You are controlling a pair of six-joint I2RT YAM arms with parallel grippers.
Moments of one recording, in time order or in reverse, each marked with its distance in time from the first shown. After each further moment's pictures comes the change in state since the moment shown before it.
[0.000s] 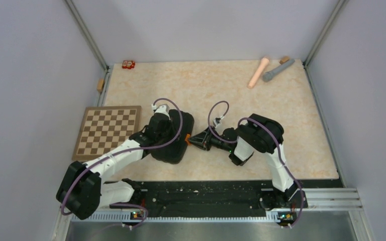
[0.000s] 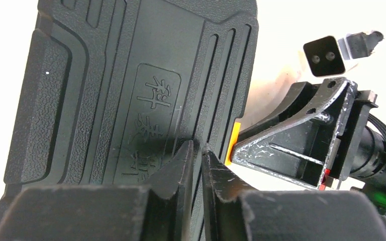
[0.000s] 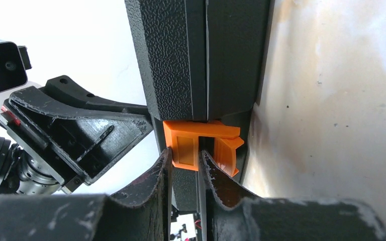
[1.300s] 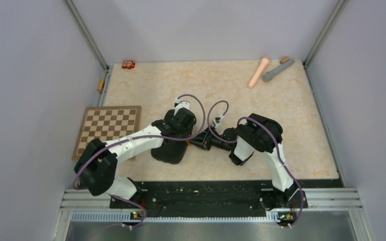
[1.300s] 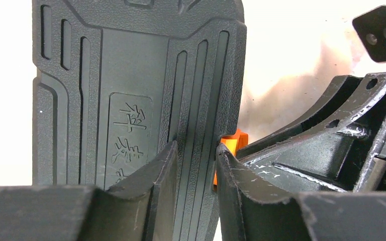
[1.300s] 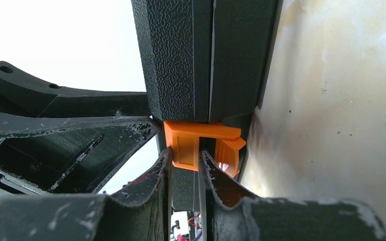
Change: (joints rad) left arm -0.203 0.279 0.301 -0.258 -0.296 0.141; right arm -0.006 0.040 0.006 0.070 -0.021 -0.012
